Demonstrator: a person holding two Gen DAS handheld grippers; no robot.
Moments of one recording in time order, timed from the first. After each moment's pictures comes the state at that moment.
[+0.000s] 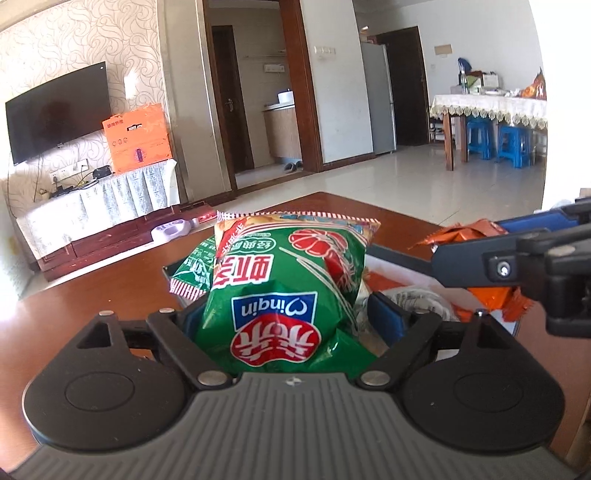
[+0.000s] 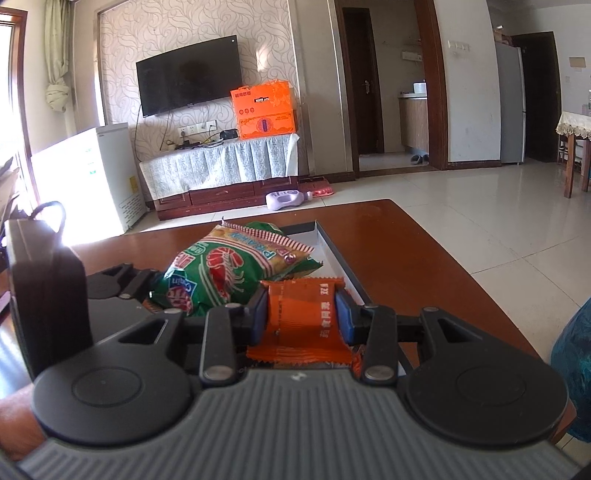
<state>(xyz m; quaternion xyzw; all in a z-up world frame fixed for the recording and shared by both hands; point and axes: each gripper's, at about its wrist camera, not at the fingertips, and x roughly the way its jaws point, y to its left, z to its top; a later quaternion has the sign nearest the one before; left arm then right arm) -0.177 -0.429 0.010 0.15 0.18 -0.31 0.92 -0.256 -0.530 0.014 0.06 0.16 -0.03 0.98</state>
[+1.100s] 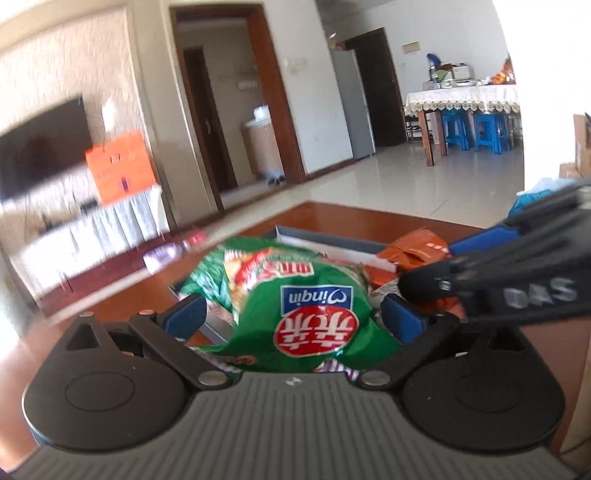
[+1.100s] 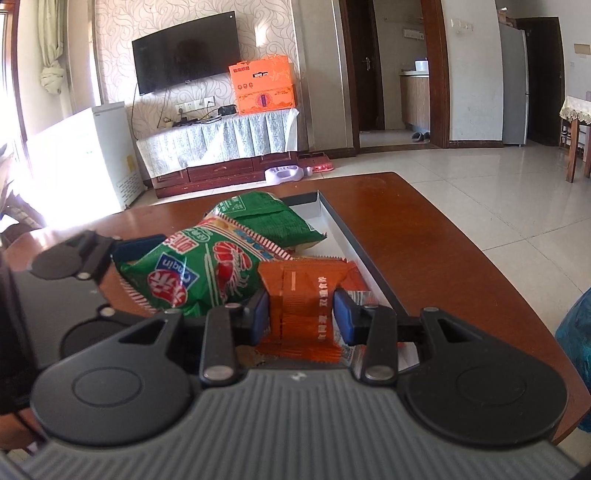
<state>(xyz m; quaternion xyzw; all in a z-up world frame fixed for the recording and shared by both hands) -0.186 -0.412 0.016 0.19 0.13 -0.34 0.91 -0.242 -0.528 0.002 0.06 0.20 -0.03 0.98</state>
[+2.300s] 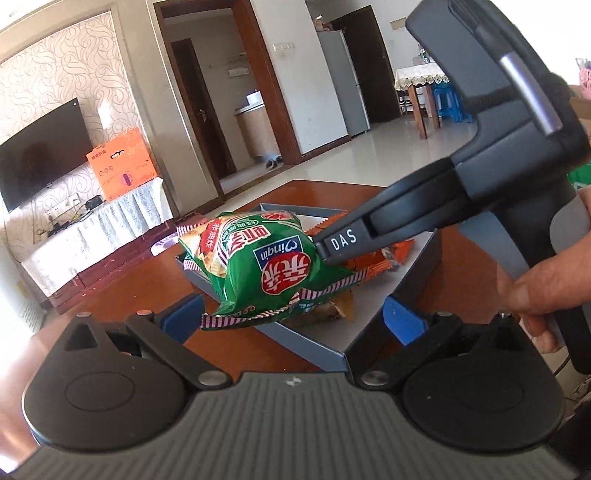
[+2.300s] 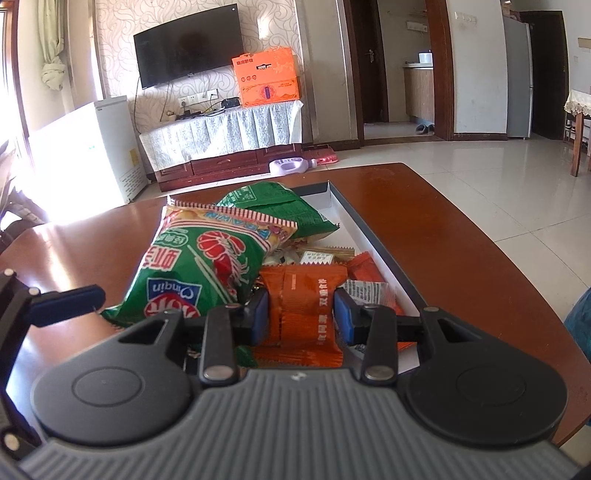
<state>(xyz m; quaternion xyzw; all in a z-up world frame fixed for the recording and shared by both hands) -0.270 -0.377 0.020 0.23 0.16 -0.33 0.90 -0.231 -0.522 0.000 0.07 0.22 -0.02 0.97</state>
